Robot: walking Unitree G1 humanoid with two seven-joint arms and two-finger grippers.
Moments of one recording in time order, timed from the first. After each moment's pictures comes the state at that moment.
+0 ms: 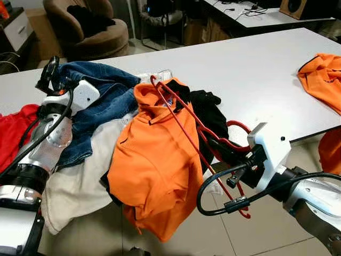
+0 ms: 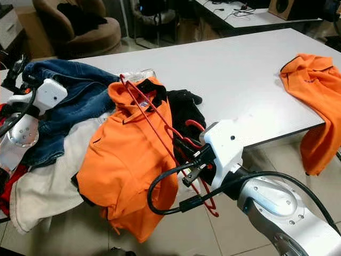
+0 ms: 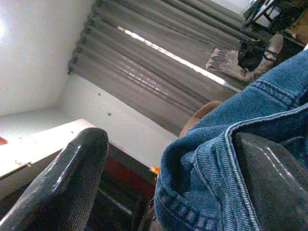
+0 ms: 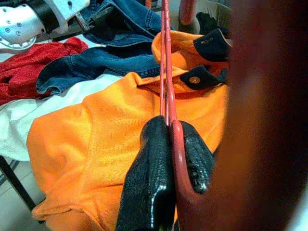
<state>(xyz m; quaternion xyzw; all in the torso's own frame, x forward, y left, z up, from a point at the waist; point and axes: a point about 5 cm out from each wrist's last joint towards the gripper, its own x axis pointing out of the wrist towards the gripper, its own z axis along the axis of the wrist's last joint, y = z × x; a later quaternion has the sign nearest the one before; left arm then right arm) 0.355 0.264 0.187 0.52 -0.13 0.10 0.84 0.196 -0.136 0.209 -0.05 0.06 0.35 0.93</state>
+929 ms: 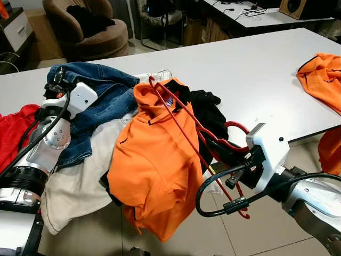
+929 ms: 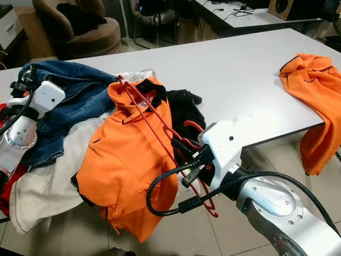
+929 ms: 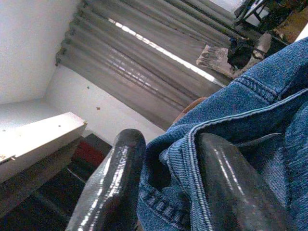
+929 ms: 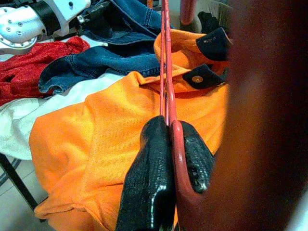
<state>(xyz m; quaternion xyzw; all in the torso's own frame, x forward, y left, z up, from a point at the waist) 0.354 0.267 0.184 0.50 -0.11 0.09 0.85 0.195 -0.134 0.208 -0.05 0.06 0.36 0.93</state>
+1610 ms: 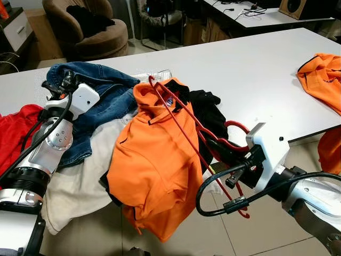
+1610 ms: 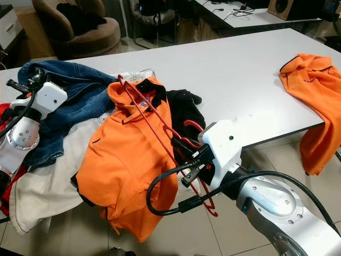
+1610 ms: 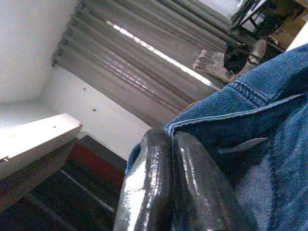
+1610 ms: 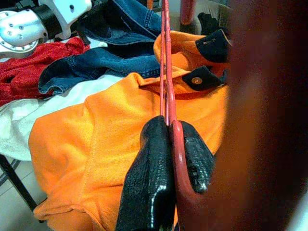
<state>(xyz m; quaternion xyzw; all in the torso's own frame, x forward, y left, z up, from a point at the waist) 0.354 0.263 0.181 0.49 -0.12 0.08 0.86 0.196 -0.134 0.209 -0.05 0.06 0.36 0.93</state>
